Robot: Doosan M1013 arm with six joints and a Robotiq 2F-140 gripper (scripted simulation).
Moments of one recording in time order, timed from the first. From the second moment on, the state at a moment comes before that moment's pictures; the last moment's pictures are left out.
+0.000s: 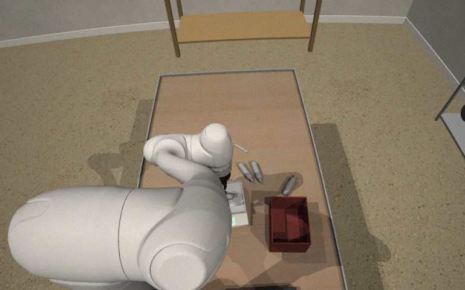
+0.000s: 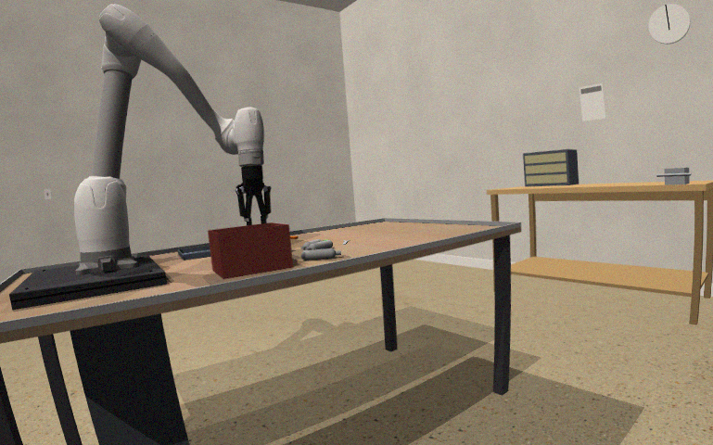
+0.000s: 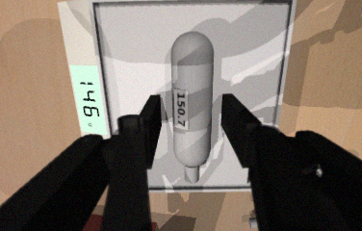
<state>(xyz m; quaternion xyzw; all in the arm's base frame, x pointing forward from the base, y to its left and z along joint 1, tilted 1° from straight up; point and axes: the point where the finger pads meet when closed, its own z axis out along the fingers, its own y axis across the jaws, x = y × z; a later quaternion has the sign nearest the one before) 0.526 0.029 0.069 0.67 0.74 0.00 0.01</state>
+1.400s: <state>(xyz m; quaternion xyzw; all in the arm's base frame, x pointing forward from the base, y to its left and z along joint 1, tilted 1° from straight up) 0.525 0.029 0.176 0.67 0.74 0.00 0.01</state>
